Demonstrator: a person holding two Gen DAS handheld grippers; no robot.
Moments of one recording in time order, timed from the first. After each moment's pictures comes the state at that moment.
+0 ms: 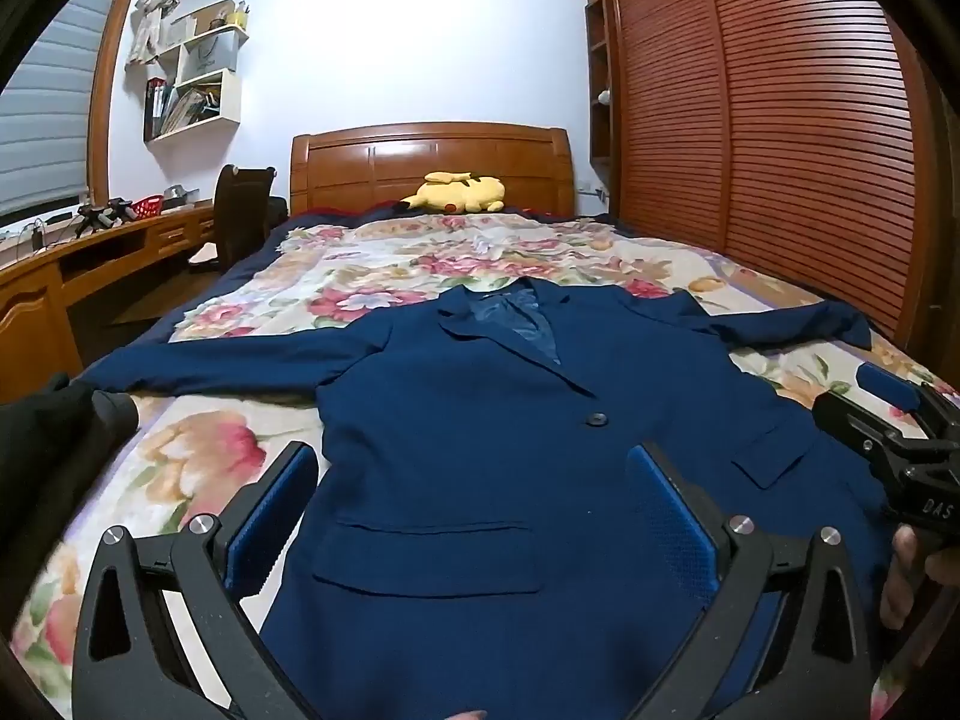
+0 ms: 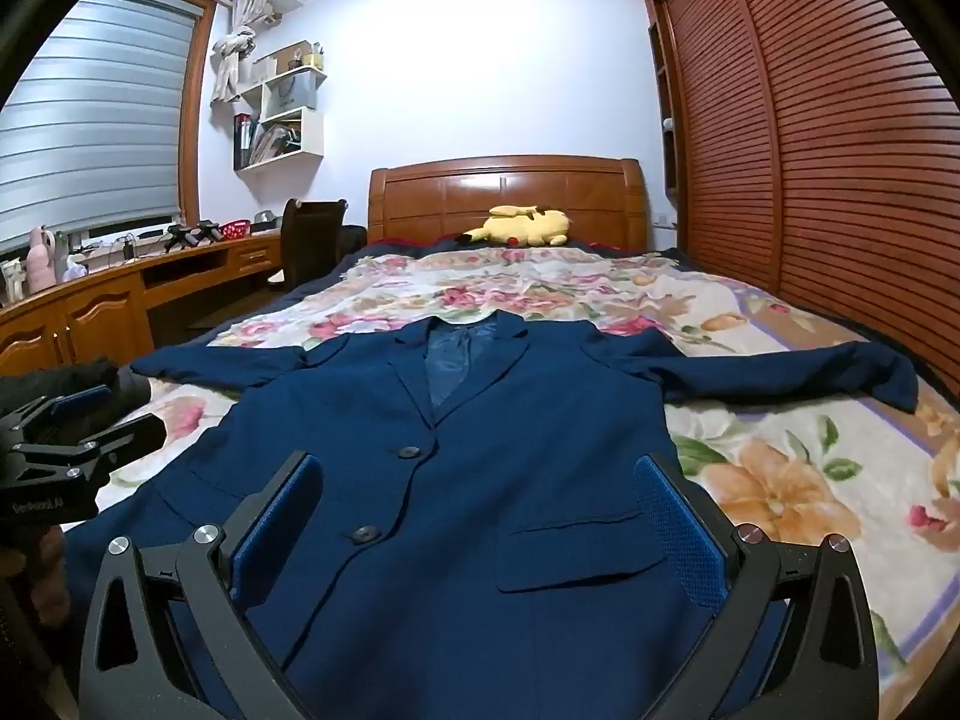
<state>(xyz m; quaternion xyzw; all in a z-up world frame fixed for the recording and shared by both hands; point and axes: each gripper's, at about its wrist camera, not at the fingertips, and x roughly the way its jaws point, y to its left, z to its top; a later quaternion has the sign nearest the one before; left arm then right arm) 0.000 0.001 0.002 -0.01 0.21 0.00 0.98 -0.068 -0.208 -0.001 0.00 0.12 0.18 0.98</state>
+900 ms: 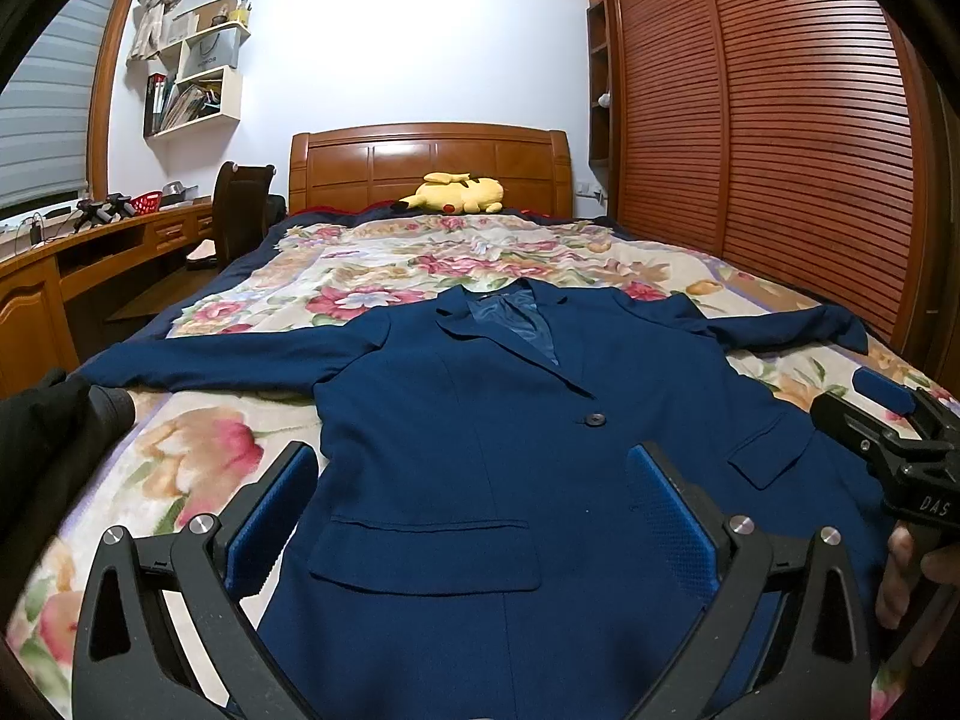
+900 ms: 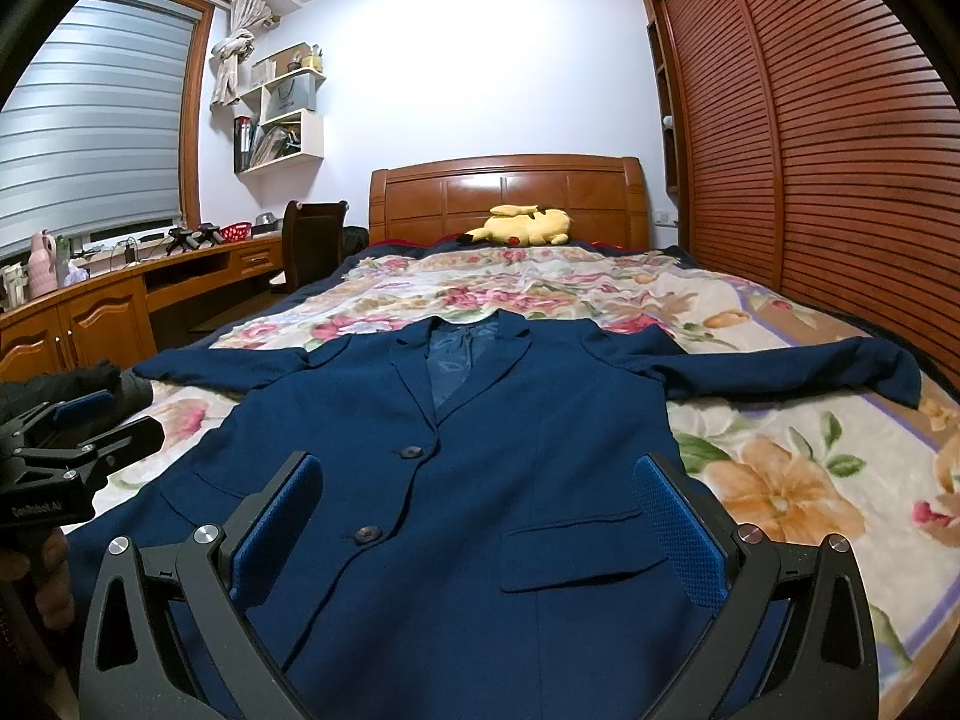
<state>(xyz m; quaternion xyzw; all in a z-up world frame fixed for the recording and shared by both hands) -0.002 -0.002 0.001 -0.01 0.21 0.00 0.98 -0.068 -0.209 -0.001 0.00 0.12 0.18 0.98</state>
